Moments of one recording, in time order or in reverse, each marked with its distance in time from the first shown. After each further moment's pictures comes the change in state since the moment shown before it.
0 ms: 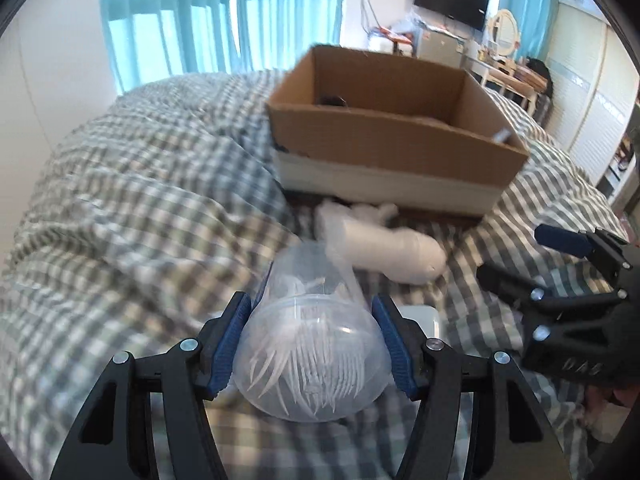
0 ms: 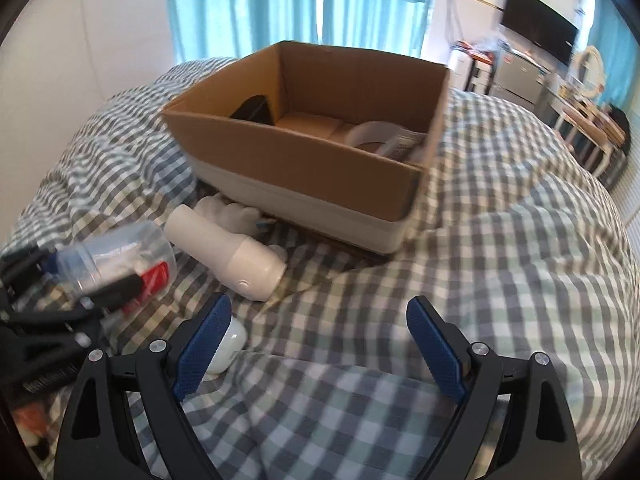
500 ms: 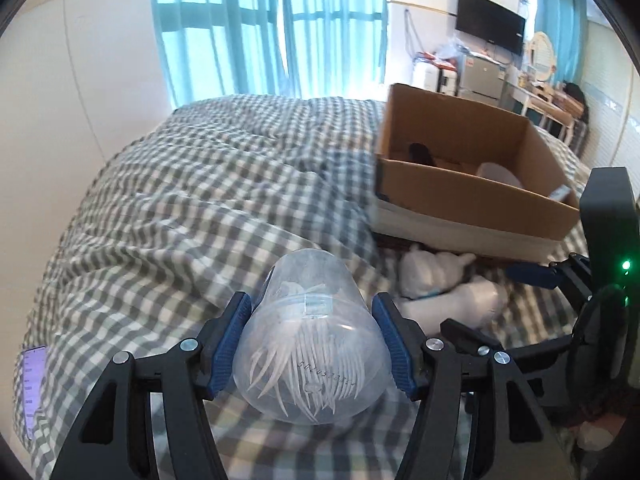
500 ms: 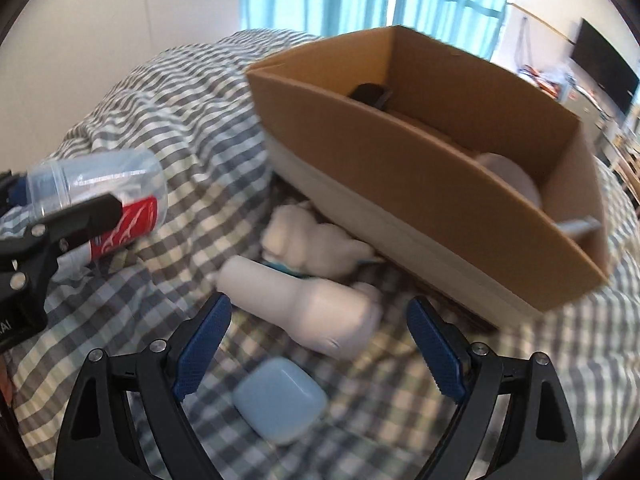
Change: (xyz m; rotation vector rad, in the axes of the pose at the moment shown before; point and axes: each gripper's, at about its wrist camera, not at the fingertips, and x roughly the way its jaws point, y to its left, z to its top) left arm 0.004 0.060 0.024 -0.075 -0.071 0.130; right arm 0.059 0.065 0.027 -0.184 0.045 0.122
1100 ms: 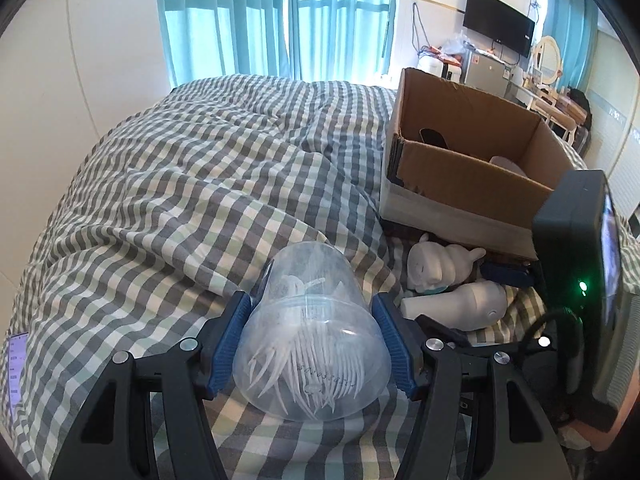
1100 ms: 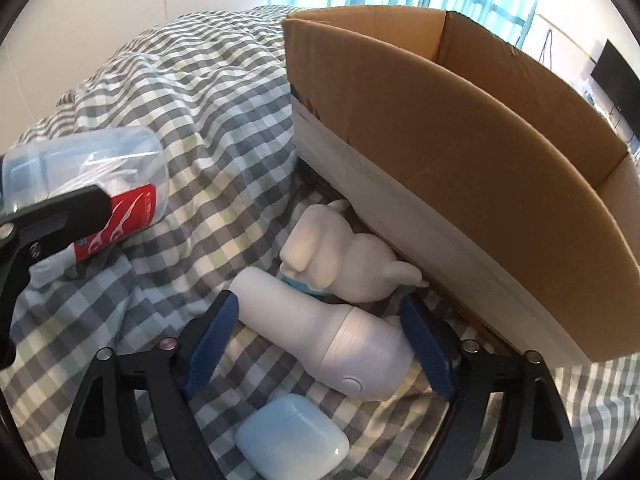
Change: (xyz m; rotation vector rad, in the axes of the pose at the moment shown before) left arm 0.013 0.005 -0.008 -0.033 0.049 -0.029; right arm 0.026 0.021 -0.002 -0.086 0.037 -0.038
